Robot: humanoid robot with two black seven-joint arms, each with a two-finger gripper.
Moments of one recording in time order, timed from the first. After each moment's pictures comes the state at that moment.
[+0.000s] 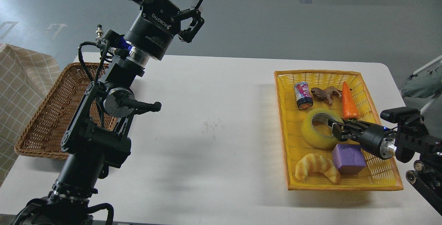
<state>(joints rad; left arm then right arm) -0.47 -0.04 -1.44 -1.40 0.69 -0.40 -0.07 0.36 -0.57 0.87 1.08 -2.07 0.20 0.30</state>
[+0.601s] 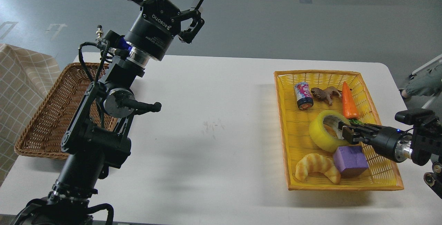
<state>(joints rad) -0.47 -0.04 -1.44 -1.40 0.69 -0.40 -0.06 0.35 -0.66 0.88 1.11 -2.02 0.23 0.37</state>
